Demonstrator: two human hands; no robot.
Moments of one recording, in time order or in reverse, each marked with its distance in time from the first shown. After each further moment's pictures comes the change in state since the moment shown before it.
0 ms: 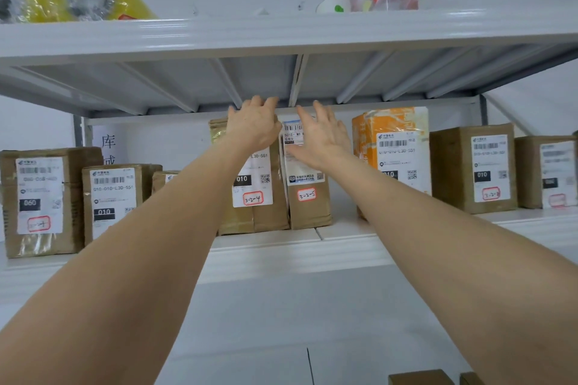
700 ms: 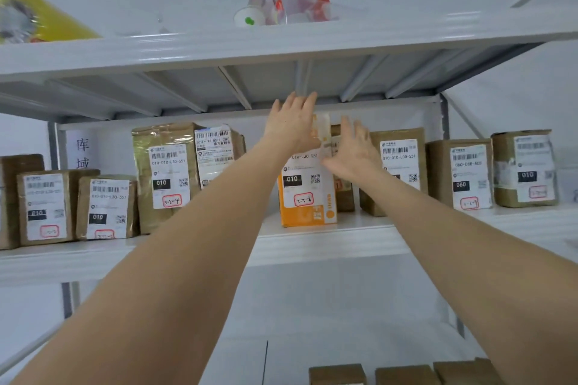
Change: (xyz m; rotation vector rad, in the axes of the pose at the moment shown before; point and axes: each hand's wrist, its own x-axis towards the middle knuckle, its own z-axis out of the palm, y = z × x) left_hand 0.021 0.233 0.005 0.057 -0.033 0.152; right_hand -0.045 0.213 -0.065 0.173 -0.090 0.208
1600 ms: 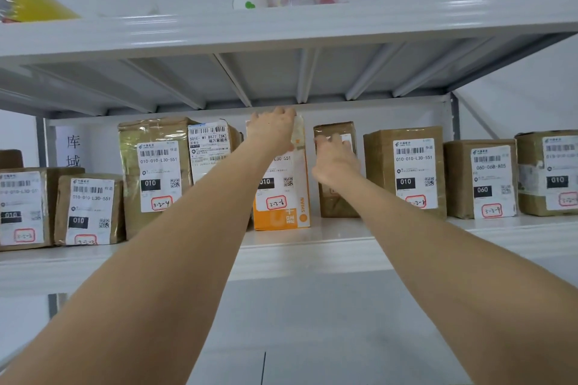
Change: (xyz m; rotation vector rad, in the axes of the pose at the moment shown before) left_hand 0.021 -0.043 0.042 0.035 -0.105 -0.101; right_hand 0.032 -0.018 0.056 -0.139 -0.048 -0.041
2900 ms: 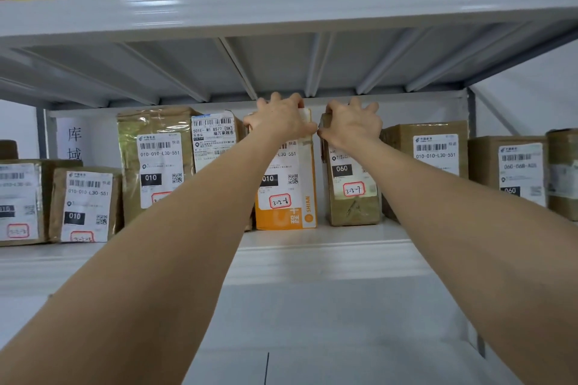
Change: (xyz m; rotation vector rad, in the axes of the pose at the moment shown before) left_hand 0.011 0.001 -0.003 -0.238 -0.041 -0.251; right_hand 0.044 -0.009 -0.024 -0.152 0.111 0.075
